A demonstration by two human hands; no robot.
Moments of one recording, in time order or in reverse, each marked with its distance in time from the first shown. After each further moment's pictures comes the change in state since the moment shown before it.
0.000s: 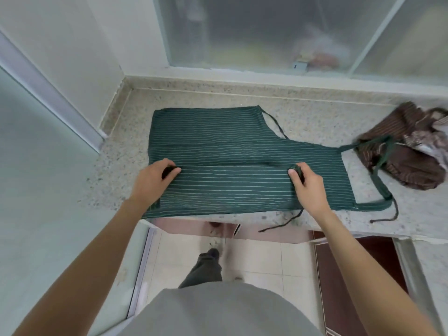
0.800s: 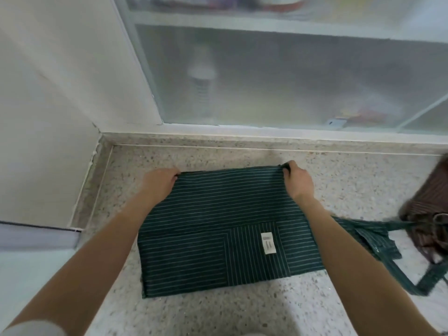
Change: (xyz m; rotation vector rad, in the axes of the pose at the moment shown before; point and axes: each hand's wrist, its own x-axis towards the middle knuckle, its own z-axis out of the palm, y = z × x) left_hand 0.331 -0.128 0.058 0.228 -0.360 0.052; right_hand 0.329 -0.013 0.120 -0.359 -0.105 0.251
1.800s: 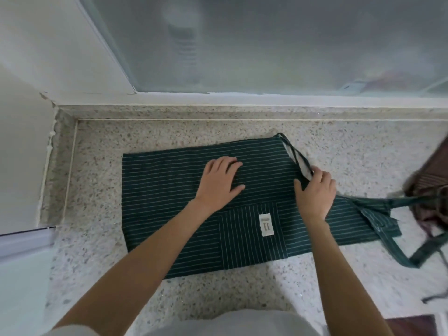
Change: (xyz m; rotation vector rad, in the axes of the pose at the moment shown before) left_hand 0.005 0.137 0.065 -0.129 -0.043 0.304; right_hand -0.055 0.050 0.044 -0.198 0.173 0.293
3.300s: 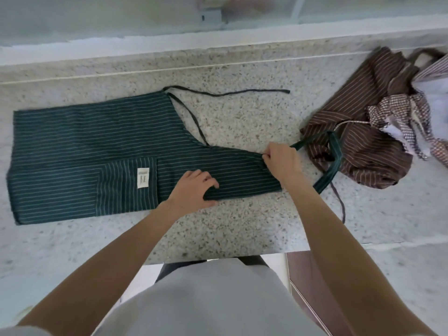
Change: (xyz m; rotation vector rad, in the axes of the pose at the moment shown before) left_hand -0.022 0.251 0.125 0.122 -0.275 0.115; right_hand 0.057 0.250 -0.057 -0.137 -0.368 -0.431
